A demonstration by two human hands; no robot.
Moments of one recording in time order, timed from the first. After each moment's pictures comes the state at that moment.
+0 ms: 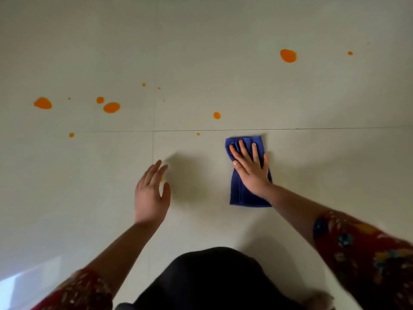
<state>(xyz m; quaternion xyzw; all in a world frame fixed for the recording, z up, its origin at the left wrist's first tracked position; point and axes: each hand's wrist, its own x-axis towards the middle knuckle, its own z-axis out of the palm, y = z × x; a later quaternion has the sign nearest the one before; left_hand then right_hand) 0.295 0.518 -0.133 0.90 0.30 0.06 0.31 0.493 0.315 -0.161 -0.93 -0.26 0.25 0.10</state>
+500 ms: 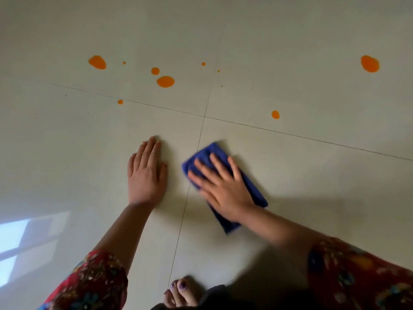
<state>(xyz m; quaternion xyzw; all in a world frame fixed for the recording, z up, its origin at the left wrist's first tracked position) 0.240 0.601 -0.176 0.89 0.40 0.07 0.21 0.388 0.426 -0.191 -0.77 -0.63 0.06 0.03</state>
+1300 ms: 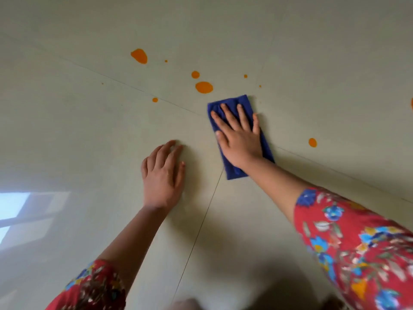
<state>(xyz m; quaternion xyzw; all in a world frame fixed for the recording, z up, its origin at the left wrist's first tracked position) 0.238 0.617 -0.181 0.86 0.45 0.12 0.21 0.457 0.574 -0.180 -0.84 -0.54 0.06 0.02</state>
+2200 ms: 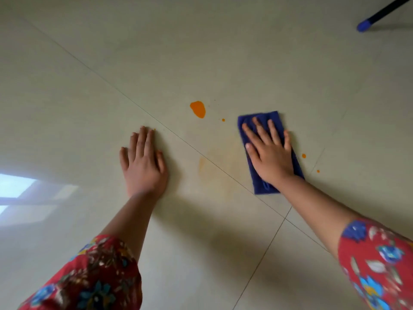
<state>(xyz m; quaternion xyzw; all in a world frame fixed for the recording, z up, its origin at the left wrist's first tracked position) 0.223 0.800 -0.198 0.73 0.65 0.13 0.14 0.514 0.736 -0.185 -0.78 -0.62 0.06 -0.03</state>
